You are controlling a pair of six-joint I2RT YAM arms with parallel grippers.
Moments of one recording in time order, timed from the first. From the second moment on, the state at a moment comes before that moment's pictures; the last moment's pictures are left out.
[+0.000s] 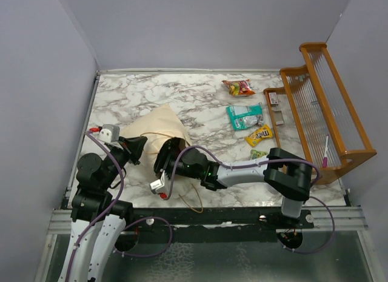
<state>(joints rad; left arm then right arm) -0.20 0.32 0.64 -0.35 0.28 -0.33 1.24 1.82 0.99 0.75 -0.06 -1.60</state>
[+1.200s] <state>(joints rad) -0.22 0.33 0.64 -0.36 0.22 -0.33 1.34 0.99 0.56 0.58 -0.02 -0.89</state>
